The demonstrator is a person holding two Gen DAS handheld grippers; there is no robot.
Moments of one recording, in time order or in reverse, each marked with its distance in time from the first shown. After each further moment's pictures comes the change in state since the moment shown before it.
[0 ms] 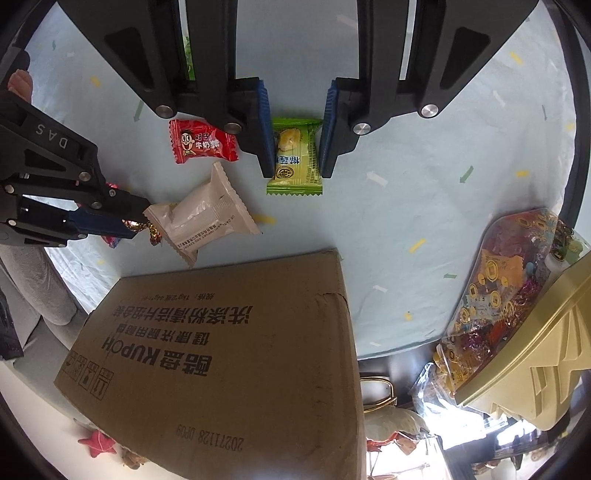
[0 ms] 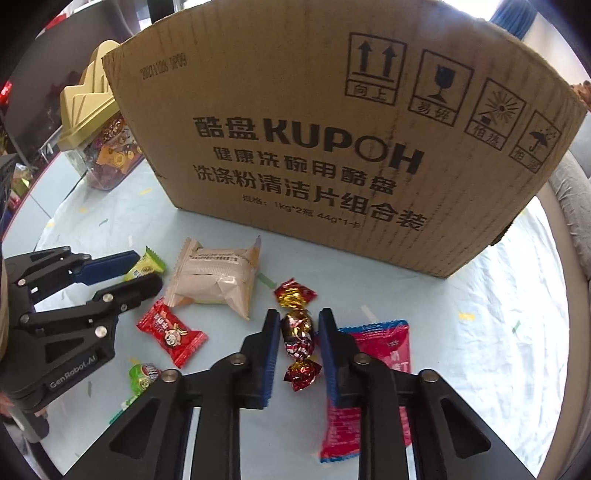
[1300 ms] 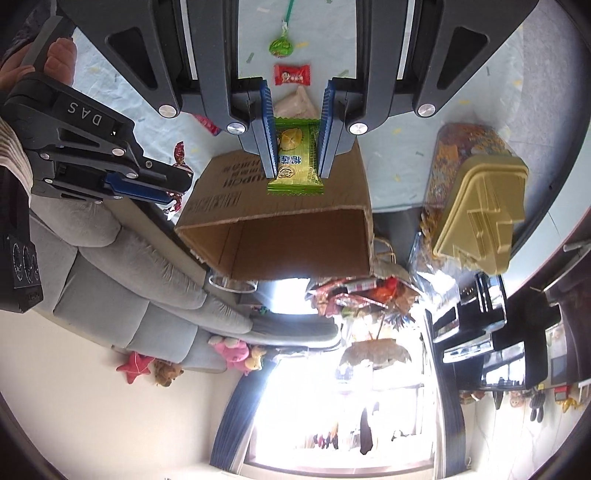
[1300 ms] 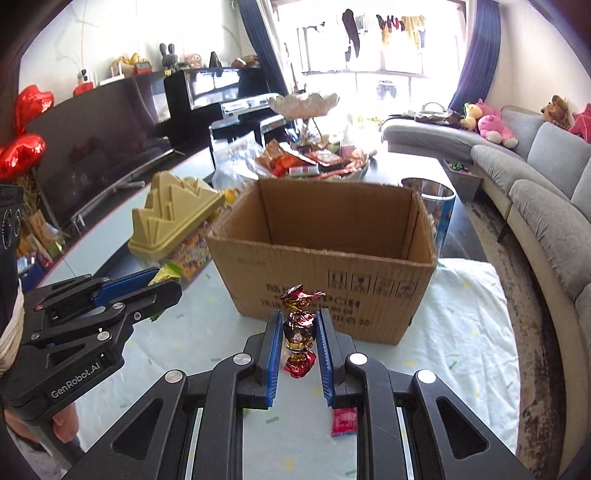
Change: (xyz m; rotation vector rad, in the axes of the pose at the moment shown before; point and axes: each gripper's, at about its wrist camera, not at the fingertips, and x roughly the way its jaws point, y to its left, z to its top) left arm -0.174 -0.034 0.031 0.009 -0.400 -0.055; right arm -0.158 0.008 0.015 0.052 -0.371 0.041
